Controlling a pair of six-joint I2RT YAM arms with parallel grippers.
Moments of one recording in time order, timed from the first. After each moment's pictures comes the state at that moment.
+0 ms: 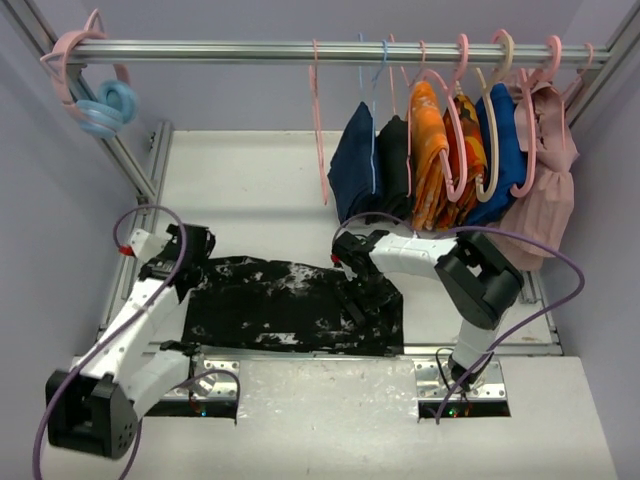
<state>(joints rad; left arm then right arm) -0.13 0.97 0.62 -0.70 -0.66 -1.26 0.78 1.79 0.96 -0.80 -0.08 0.22</state>
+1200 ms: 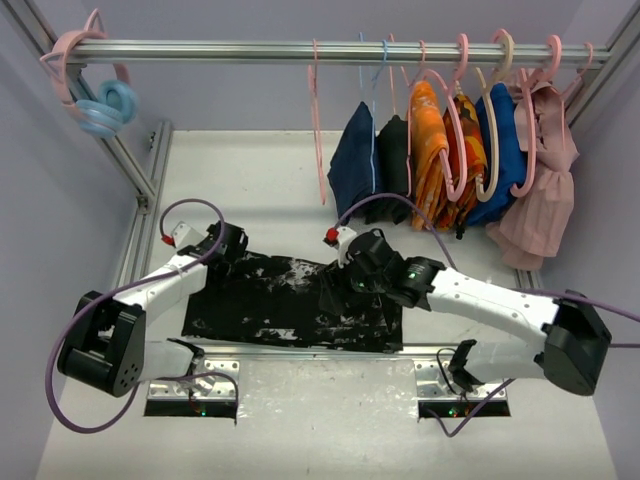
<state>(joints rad) -0.30 1.27 0.61 -0.47 -0.58 -1.27 0.94 1.26 0.77 -0.28 -0.14 0.38</state>
